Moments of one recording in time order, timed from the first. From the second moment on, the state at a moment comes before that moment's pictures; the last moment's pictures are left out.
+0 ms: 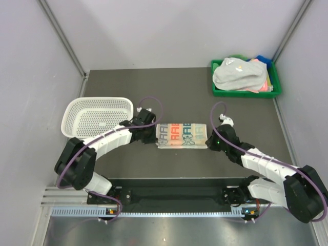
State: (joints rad) left arm -0.60 1.48 0.88 -0.40 0.01 -0.70; right arm 0.53 1.08 0.42 -0.05 0.11 0.63
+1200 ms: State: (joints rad) left arm -0.50 1.62 0.96 -0.37 0.08 -0.62; right arm 0.57 1.25 0.57 -0.05 0.13 0.56
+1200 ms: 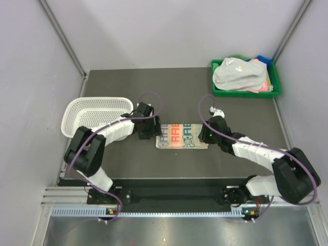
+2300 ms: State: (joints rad) left arm -0.54 1.76 0.97 -0.20 0.19 -0.71; right arm 0.51 1.34 0.49 0.12 0.03 0.56
